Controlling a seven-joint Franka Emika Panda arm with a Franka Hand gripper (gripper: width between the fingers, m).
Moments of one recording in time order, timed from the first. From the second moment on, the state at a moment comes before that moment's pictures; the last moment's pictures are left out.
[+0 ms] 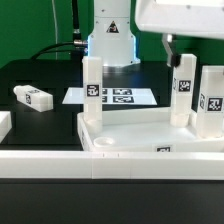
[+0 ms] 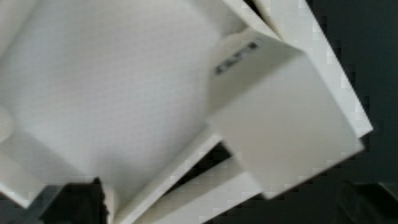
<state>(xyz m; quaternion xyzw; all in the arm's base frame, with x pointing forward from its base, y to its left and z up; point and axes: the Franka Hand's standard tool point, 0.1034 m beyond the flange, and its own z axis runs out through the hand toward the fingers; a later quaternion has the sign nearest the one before) 0.605 0.077 0.133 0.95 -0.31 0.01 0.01</state>
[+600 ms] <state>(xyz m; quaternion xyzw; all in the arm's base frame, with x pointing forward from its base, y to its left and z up) 0.581 0.042 0.149 0.96 -0.28 0.00 0.00</state>
